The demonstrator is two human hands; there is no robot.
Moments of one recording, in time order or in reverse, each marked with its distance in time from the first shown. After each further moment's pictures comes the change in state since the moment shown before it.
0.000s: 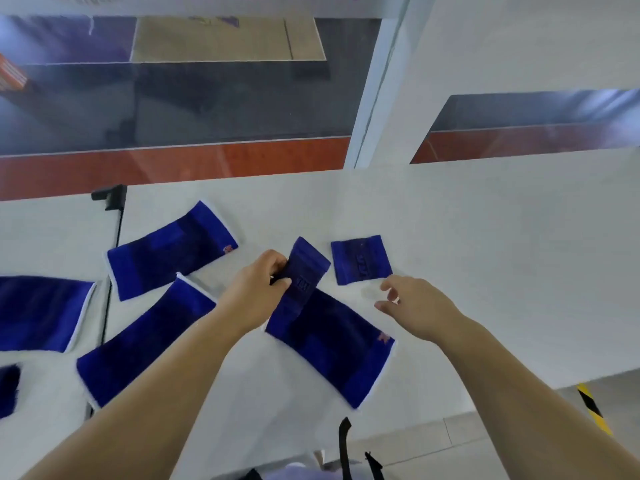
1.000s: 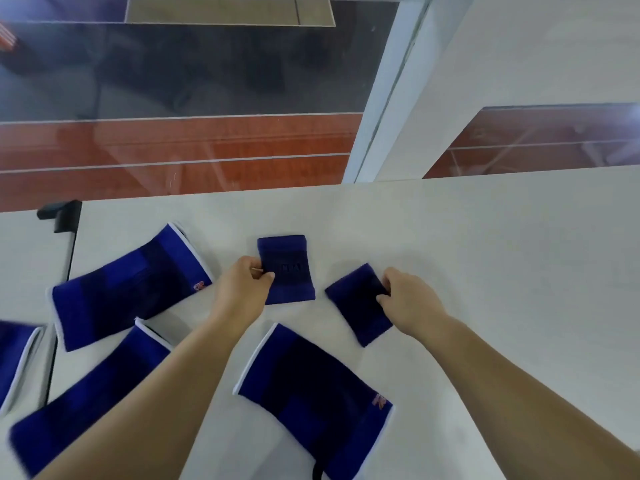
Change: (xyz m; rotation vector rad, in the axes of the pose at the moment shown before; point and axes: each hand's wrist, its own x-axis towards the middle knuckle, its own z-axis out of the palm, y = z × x) left_hand 0.107 0.003 0.019 -0.142 0.183 -0.297; right_hand 0.112 0.013 -0.020 -0.008 0.002 0.059
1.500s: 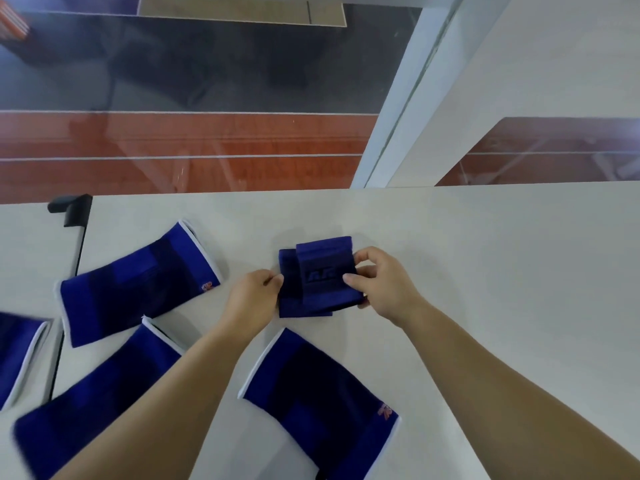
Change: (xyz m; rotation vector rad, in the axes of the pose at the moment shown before) left_hand 0.001 -0.008 -0.001 -0.097 -0.122 -0.057; right_hand 0.013 -0.057 -0.008 0.817 -0.088 -0.069
